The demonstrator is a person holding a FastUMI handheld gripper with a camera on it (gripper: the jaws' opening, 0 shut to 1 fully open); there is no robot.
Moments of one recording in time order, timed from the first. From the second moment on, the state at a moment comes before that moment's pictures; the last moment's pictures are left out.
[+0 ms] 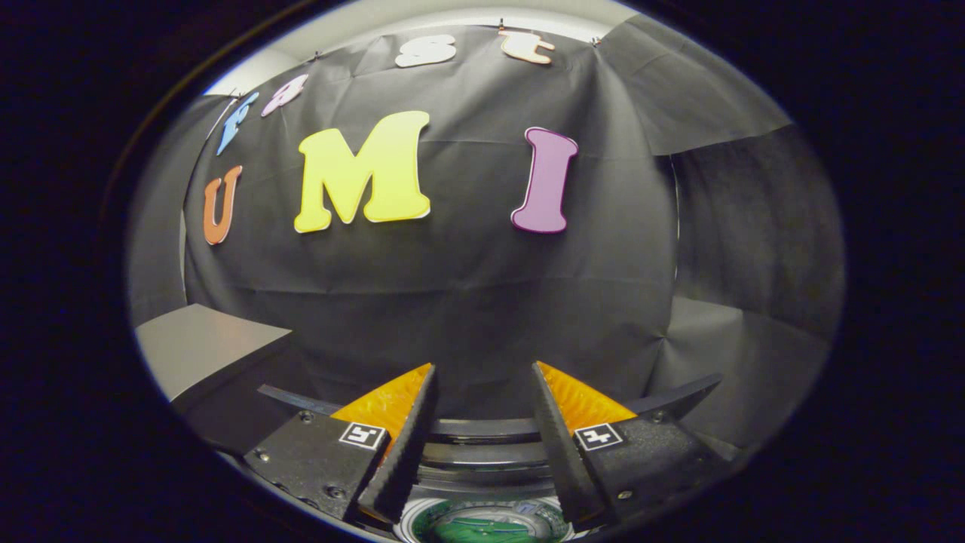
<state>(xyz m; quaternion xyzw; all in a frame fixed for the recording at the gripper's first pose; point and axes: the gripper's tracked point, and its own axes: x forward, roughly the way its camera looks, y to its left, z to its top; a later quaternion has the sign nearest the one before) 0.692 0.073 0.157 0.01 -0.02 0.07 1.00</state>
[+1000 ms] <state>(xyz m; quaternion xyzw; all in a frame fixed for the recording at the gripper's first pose) 0.613 0.062 0.064 0.02 0.05 0.03 1.00</state>
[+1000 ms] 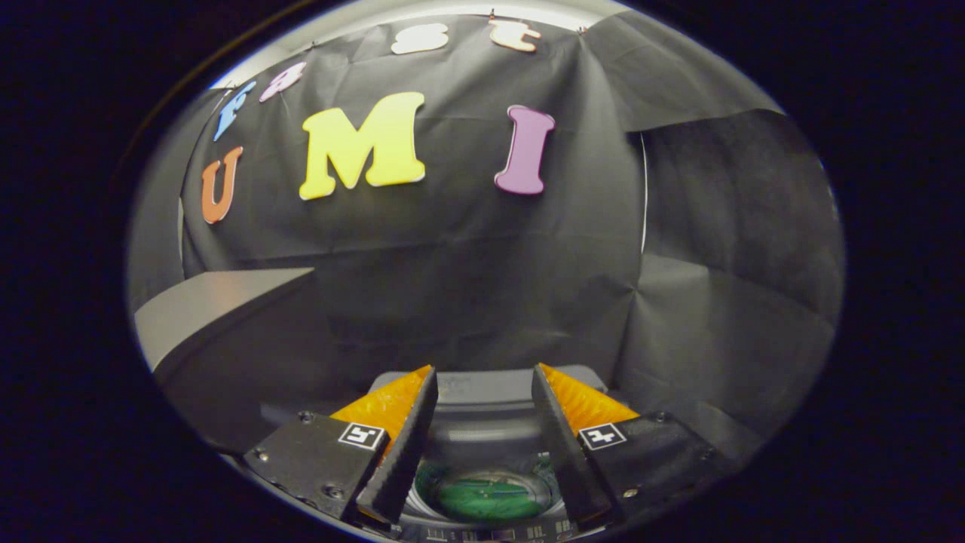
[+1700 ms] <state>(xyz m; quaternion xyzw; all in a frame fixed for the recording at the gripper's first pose) 0.508 0.066 0.016 -0.01 0.07 0.03 1.00</state>
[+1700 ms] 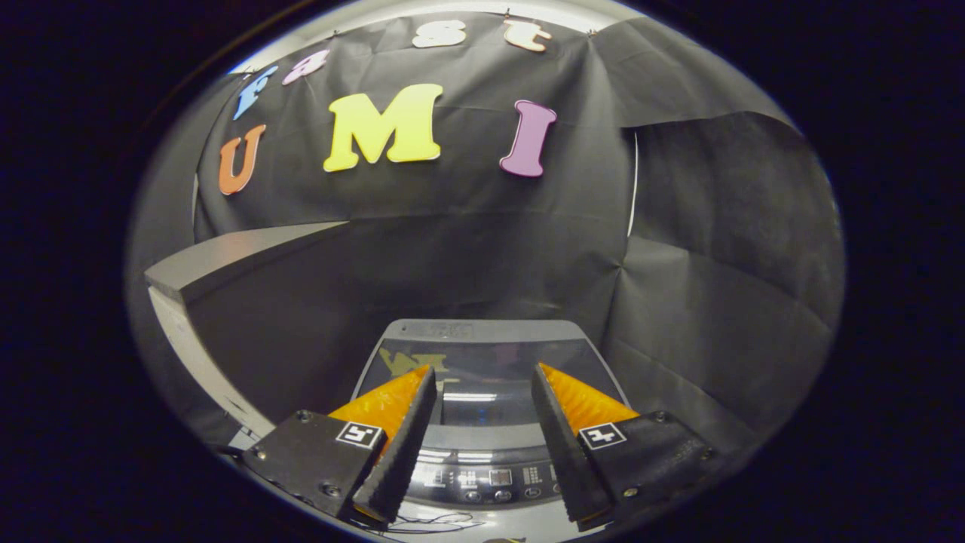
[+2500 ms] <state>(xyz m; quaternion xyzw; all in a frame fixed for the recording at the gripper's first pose) 0.300 0.090 0.049 0.01 0.00 0.05 1.00</state>
